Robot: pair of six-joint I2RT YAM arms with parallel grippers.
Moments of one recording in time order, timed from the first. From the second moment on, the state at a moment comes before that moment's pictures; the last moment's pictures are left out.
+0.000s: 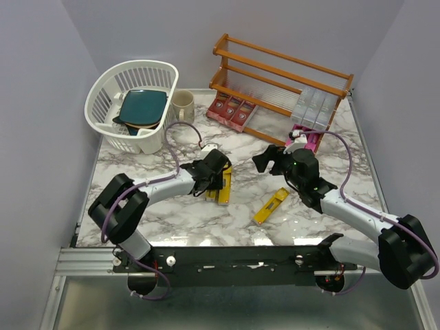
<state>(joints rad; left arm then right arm) -0.77 1.62 0.93 -0.32 -0.32 -0.63 0.54 1.15 0.54 0.32 0.07 0.48</state>
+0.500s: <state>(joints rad) -0.77 1.46 0.69 -0.14 -0.30 -0.71 0.54 1.19 0.54 0.32 0.06 0.49</state>
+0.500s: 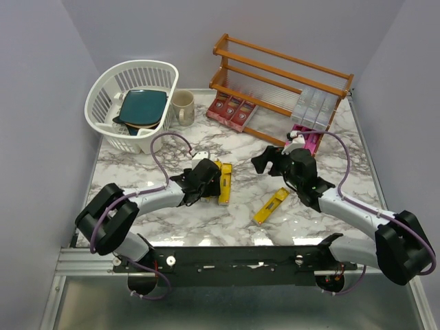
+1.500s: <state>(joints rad) -0.97 1.37 0.77 -0.36 -0.46 -0.50 0.54 1.21 0.56 0.32 -0.04 0.58</state>
